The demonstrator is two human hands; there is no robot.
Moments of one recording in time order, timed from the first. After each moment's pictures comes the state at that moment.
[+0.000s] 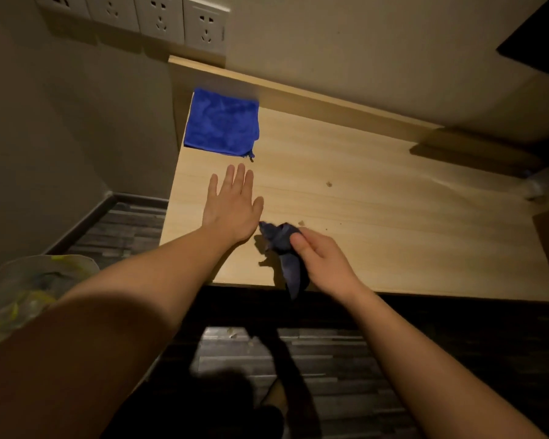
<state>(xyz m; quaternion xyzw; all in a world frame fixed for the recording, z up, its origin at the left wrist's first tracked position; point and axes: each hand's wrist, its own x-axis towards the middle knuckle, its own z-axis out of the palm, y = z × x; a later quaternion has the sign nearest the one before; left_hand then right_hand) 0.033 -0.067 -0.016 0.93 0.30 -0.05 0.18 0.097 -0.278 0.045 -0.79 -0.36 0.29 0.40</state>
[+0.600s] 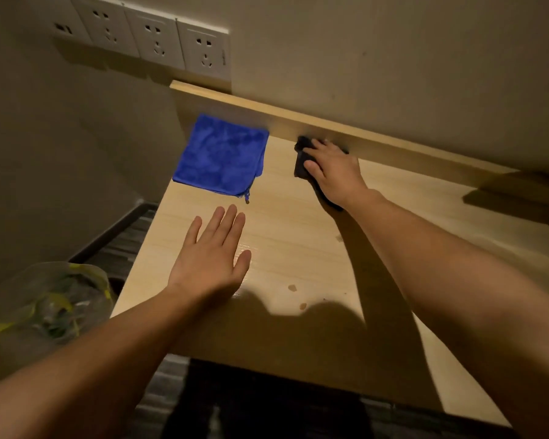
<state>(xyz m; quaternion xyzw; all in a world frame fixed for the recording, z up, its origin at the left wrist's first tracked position) 0.043 -0.067 -0.027 0.93 0.34 -0.07 0.11 0.359 -0.091 0.015 -0.82 -0.56 0.09 0.08</state>
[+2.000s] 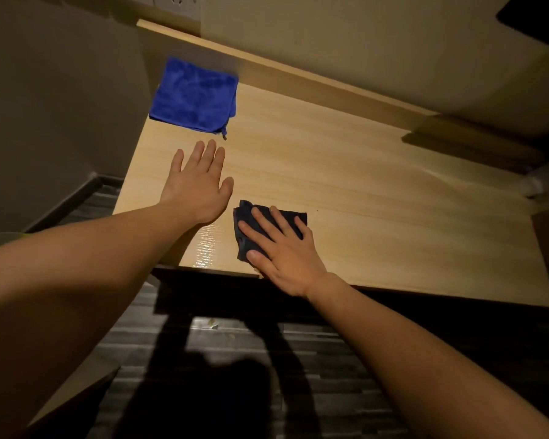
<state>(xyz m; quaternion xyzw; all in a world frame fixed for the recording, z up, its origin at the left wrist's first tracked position) 0.036 -0.070 -0.024 0.94 0.31 -0.03 0.12 0.133 -0.305 -0.010 -0.78 -0.60 0.15 -0.01</state>
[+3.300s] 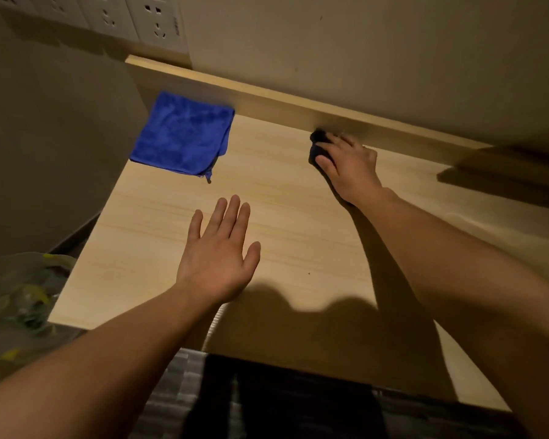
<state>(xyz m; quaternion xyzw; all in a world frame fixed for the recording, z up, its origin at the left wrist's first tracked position) 0.101 -0.140 -0.025 0.92 0.36 -0.05 0.11 0.422 -0.168 -0.002 -0.84 -0.53 0.06 0.07</state>
